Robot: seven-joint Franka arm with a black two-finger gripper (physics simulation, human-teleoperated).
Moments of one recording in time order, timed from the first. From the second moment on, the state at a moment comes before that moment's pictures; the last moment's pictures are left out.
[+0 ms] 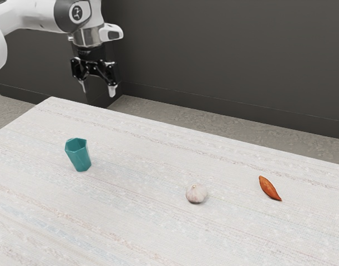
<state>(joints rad) -0.05 0.25 0.12 -1.35 0.01 1.54 -0.02</state>
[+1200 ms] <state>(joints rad) 0.12 0.58 0.43 -1.29 -0.38 1.69 -0.42</state>
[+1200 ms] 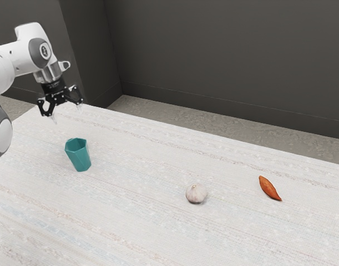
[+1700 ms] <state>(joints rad) 0.13 0.69 0.43 -1.33 -0.36 1.78 -0.49</state>
